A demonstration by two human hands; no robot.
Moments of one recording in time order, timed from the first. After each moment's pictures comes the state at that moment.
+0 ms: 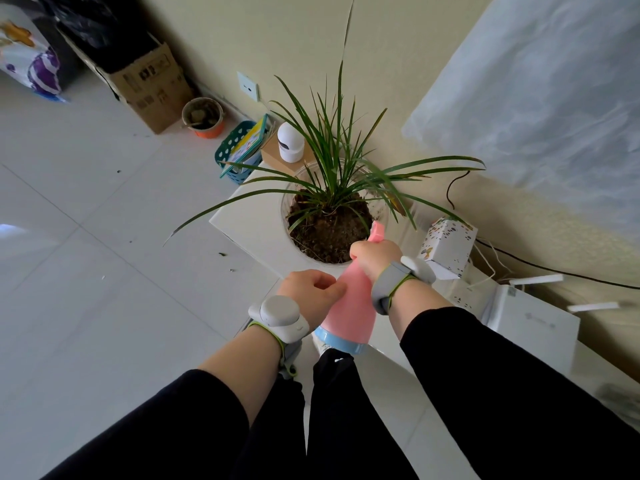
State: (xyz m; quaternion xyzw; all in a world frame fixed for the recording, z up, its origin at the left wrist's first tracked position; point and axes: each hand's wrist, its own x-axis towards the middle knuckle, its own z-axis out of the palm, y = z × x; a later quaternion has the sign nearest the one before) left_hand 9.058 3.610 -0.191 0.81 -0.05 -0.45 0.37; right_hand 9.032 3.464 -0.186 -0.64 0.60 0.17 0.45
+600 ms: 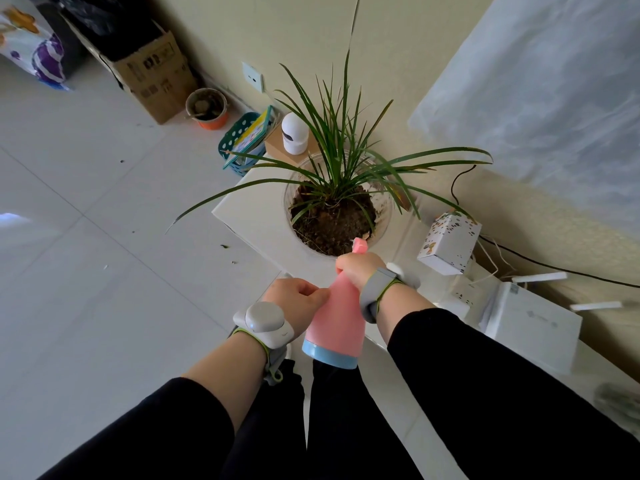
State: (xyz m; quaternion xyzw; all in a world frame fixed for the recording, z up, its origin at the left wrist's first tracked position) left_hand 9.051 3.636 -0.199 0.83 -0.03 -0.46 0.32; right_hand 9.027 3.489 -0.199 -0.62 0.57 0.28 0.47
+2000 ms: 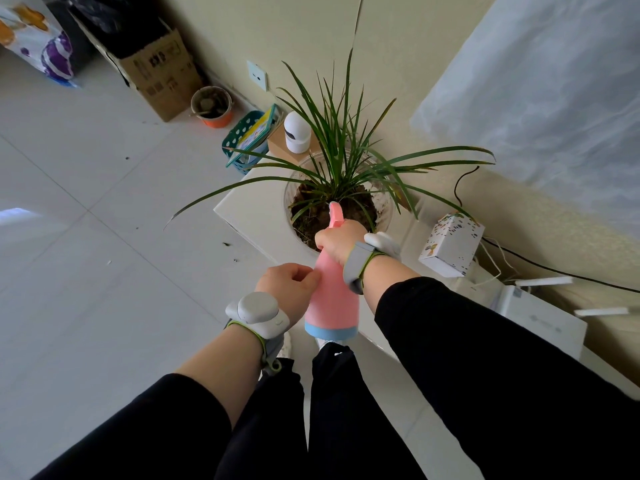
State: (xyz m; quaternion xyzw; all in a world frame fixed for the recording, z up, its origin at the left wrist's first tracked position) left_hand 9.057 3.626 -0.187 0.84 0.01 -0.40 0.36; right_hand 9.066 3.484 -0.204 -0.72 0.47 0.23 0.45
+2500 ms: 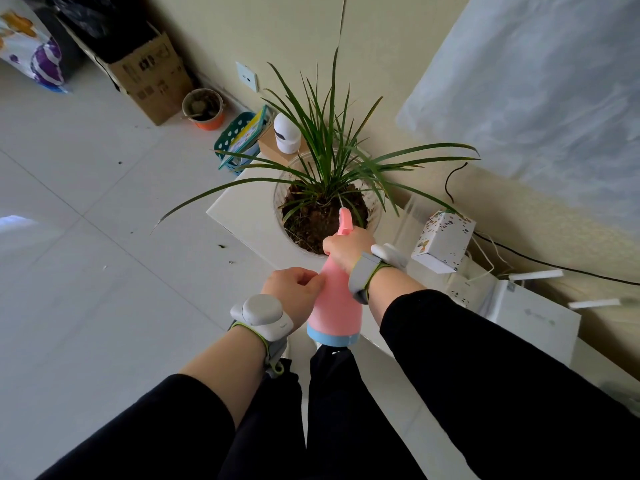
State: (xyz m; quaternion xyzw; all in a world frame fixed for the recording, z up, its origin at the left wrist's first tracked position) left_hand 9.044 3.611 -0.192 0.84 -0.02 -0.42 0.35; right_hand 9.041 3.469 -0.214 -0.72 0.50 0.21 0.43
